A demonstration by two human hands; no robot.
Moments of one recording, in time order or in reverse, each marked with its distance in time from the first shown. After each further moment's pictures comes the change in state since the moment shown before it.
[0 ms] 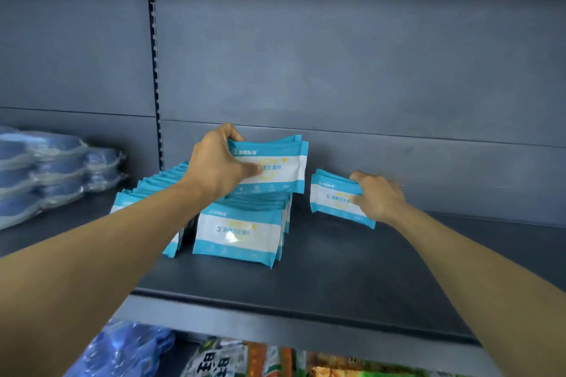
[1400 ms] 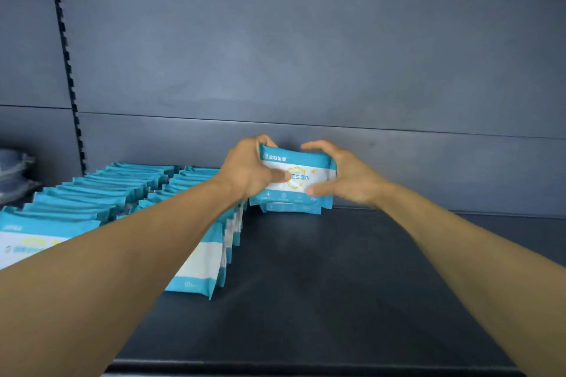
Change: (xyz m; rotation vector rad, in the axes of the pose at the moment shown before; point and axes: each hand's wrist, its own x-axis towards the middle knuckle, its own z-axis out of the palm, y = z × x) left_hand 0.049 0.008 0.128 -0.135 -0.304 0.104; right_hand 0.008 0.021 -0.029 0.779 -0.105 -0.205
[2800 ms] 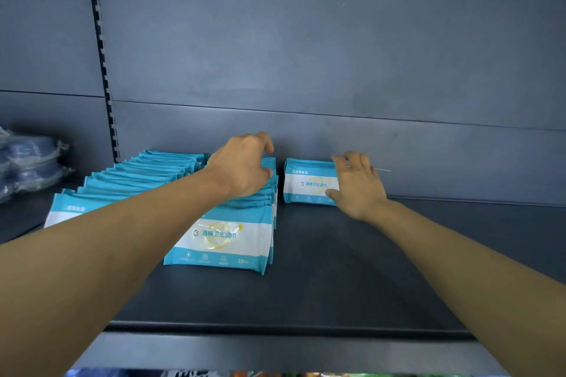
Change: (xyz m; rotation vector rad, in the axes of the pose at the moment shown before) left_hand -0.027 -0.022 -0.067 0.632 -0.061 0.114; right_hand 0.004 0.009 0.063 -0.869 0.194 0.223
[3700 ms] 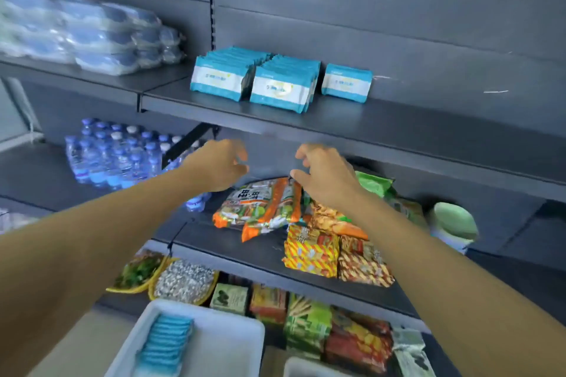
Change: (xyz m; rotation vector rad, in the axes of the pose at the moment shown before) left_hand -0.335 0.031 -0.038 0.021 -0.213 -0.396; right_hand -0.308 -0.106 -0.096 0.419 -0.240 -0.291
